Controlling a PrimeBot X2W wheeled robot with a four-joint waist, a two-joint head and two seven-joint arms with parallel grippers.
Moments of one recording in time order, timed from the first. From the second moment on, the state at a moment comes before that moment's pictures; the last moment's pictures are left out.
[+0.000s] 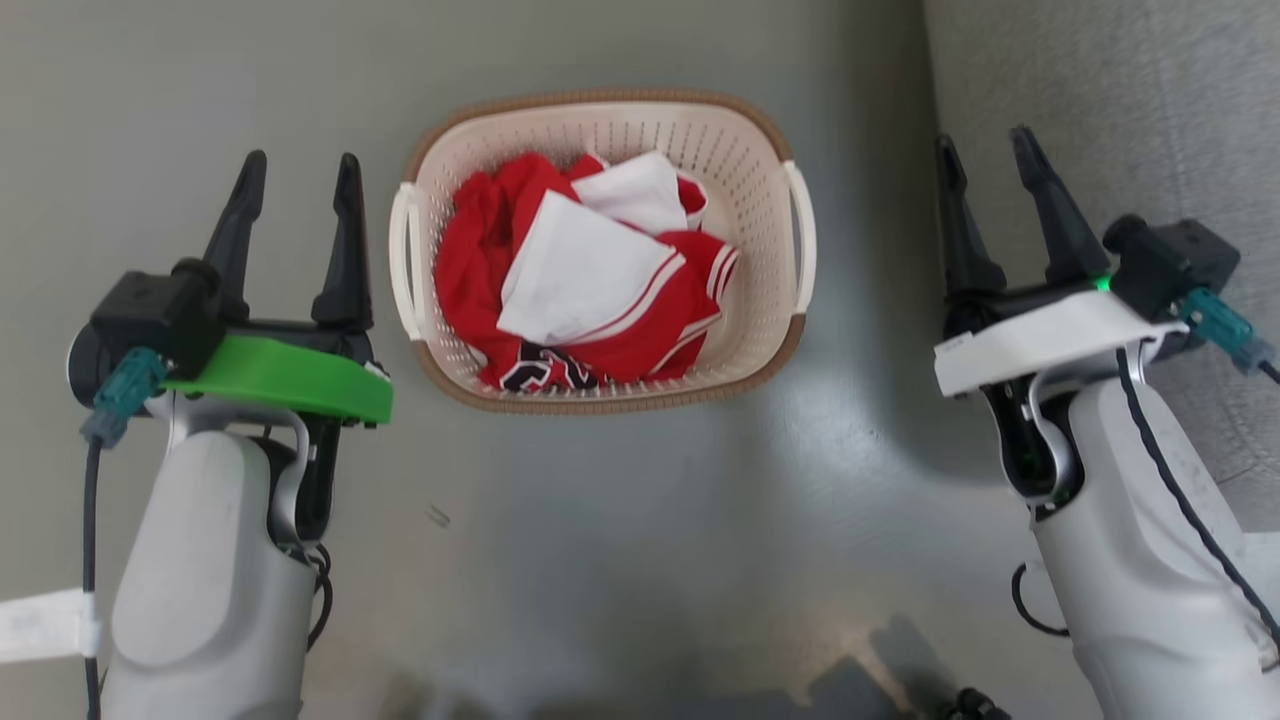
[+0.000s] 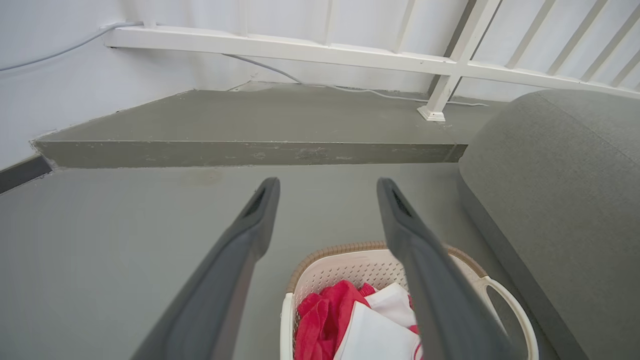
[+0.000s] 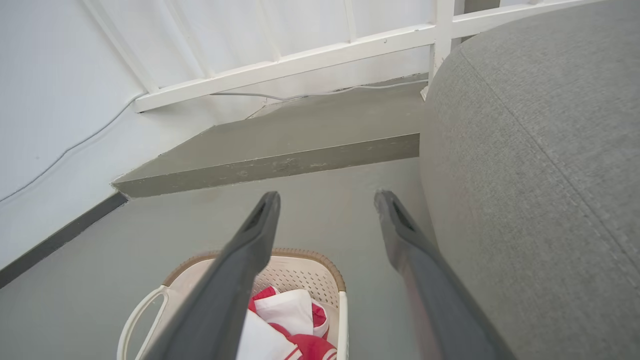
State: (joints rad) left arm -0.46 0.05 -0.13 0.25 -0.30 -0.12 -0.25; right arm -0.41 -0.07 0.17 0.26 0.27 0.07 -0.25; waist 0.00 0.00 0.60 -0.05
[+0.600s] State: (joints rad) left arm -0.62 0.06 -0.15 0.46 -0.34 -0.12 -0.25; right arm -0.60 -0.06 0.21 0.47 0.28 0.07 -0.24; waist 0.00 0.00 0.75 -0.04
